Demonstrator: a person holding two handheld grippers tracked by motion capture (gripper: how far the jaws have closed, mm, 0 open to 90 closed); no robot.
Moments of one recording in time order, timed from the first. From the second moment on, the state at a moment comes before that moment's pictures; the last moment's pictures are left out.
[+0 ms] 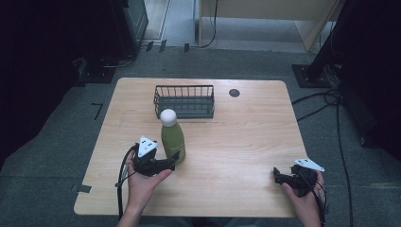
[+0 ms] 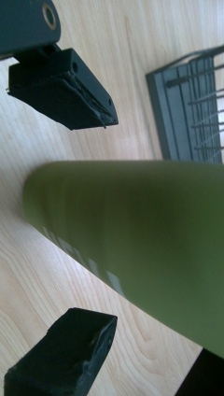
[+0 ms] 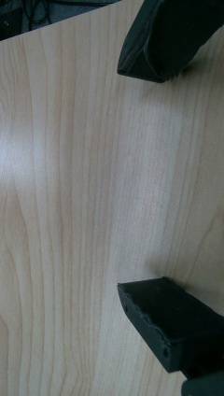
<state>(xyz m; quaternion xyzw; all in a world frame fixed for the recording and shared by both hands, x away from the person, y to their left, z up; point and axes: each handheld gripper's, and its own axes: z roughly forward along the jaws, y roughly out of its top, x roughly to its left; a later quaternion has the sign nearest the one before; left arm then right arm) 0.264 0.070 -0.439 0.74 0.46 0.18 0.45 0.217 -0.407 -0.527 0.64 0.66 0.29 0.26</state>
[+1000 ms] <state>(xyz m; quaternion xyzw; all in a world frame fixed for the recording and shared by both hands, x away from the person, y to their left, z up) 0.285 0.049 -0.428 0.72 0.46 0.21 0.46 0.217 -0.407 -0.527 0.64 0.66 0.29 0.26</state>
